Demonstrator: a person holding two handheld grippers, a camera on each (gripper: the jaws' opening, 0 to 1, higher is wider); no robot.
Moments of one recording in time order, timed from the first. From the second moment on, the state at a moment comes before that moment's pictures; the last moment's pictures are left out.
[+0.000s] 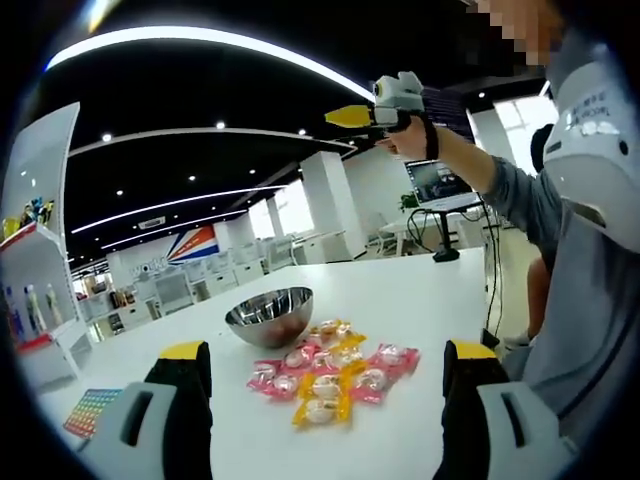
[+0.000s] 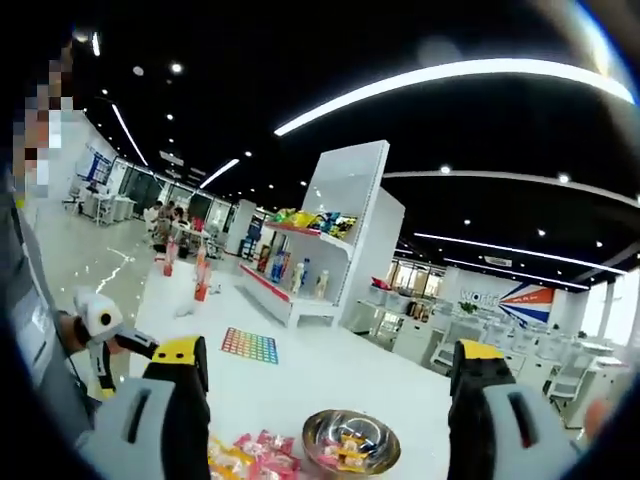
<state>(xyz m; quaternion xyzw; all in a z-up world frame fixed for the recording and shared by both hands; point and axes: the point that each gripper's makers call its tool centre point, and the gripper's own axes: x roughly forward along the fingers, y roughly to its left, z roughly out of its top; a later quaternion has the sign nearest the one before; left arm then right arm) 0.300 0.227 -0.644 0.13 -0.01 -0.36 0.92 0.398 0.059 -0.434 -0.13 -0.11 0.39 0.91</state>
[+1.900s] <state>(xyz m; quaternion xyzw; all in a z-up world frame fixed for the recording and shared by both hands) 0.310 0.232 -0.666 0.12 0.01 -0.36 0.93 0.361 0.080 -0.732 -0.01 0.05 0.36 0.93</state>
